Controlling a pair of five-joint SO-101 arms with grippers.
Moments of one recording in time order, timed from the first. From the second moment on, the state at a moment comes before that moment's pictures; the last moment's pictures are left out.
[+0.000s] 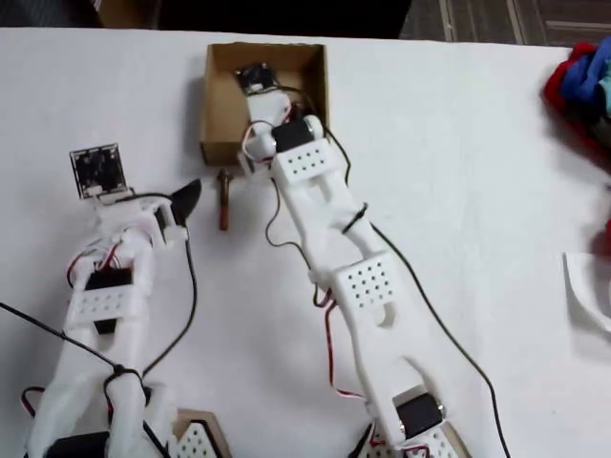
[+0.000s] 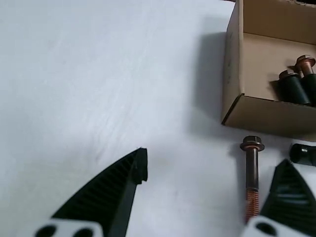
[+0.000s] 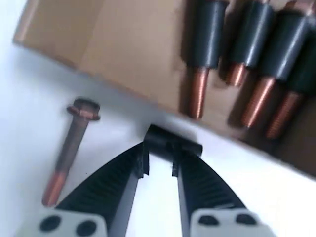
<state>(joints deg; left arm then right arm) -16.9 -32.9 68.1 7.0 6.4 -28.9 67.0 -71.7 83.0 1.8</state>
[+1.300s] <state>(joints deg) -16.8 -32.9 68.1 7.0 6.4 -26.8 62.0 -70.7 81.4 8.8</state>
